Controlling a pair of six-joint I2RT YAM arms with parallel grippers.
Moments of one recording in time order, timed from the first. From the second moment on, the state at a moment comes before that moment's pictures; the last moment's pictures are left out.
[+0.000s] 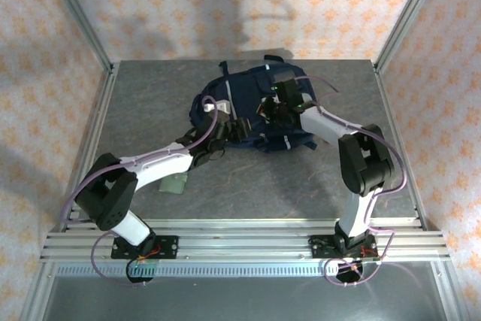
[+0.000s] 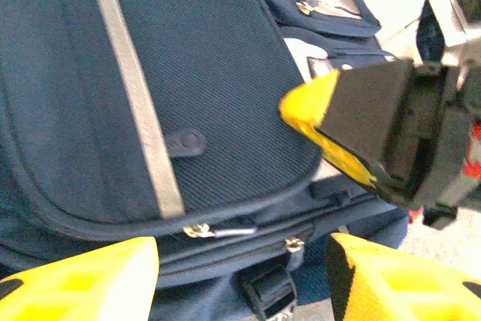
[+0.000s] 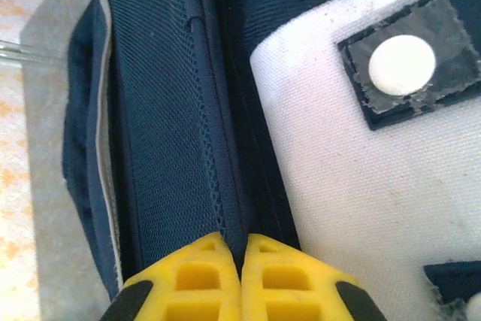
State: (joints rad) left arm -0.65 1.56 0.90 0.12 -0.14 -0.74; right arm 0.43 1.83 1.28 -0.23 -0.25 0.86
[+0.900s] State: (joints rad) left arm -0.63 1.66 0.97 0.05 -0.32 -0.71; right arm 0.46 1.74 1.23 -0.19 -0.23 1.00
